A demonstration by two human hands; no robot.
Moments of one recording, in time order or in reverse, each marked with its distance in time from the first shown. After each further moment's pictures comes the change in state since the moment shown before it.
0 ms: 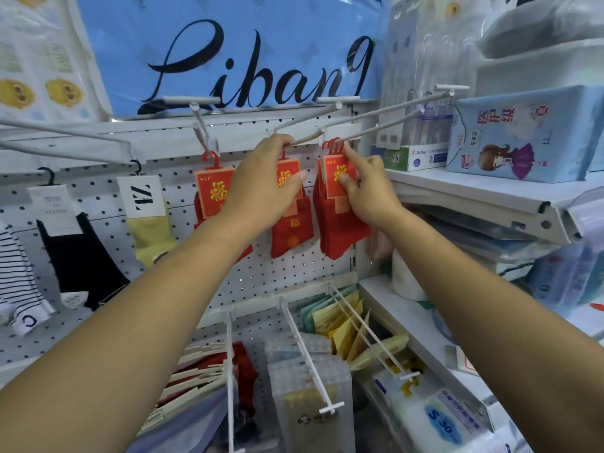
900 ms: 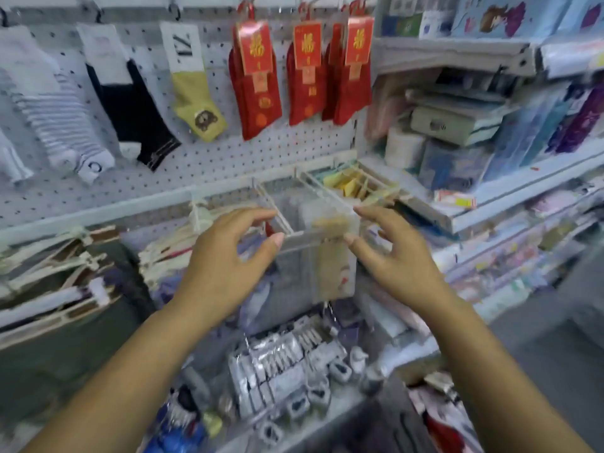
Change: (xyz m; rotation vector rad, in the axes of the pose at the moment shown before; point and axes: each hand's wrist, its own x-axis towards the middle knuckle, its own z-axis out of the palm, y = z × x) left_hand -0.331 -0.029 -0.120 -0.312 -0.292 -0.230; right_hand -0.381 -0.069 0.027 -0.056 -0.088 0.091
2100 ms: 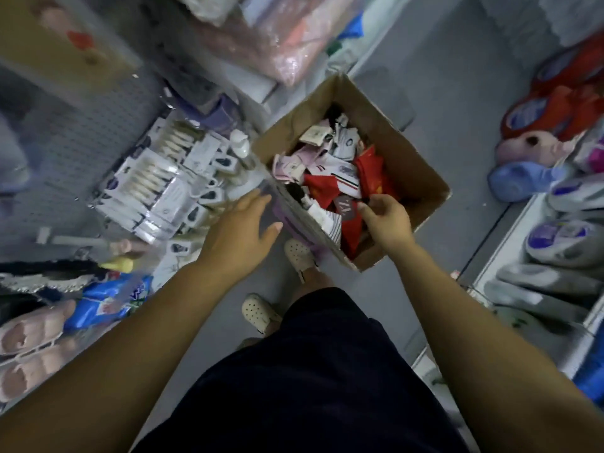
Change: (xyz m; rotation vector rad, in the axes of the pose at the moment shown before) left_hand -0.180 -0.011 0.359 0.231 -1.079 -0.190; right_hand -0.360 0.307 -0.036 0.018 -0.002 1.408
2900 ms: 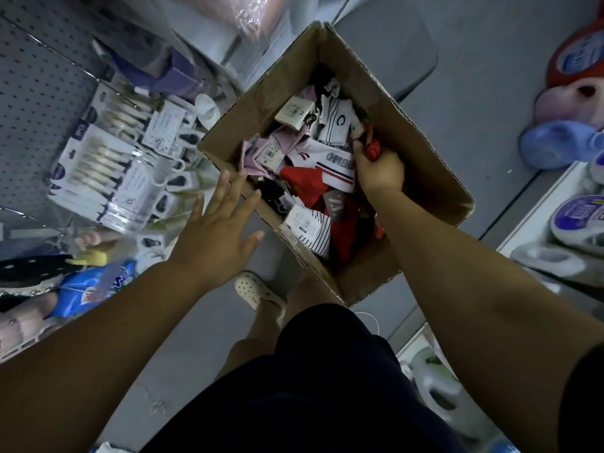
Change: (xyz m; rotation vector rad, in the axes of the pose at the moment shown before) left_hand 0.104 -0.026 0.054 0.279 -0.274 0.045; right_hand 0.187 0.010 0.036 -0.070 0.078 0.168
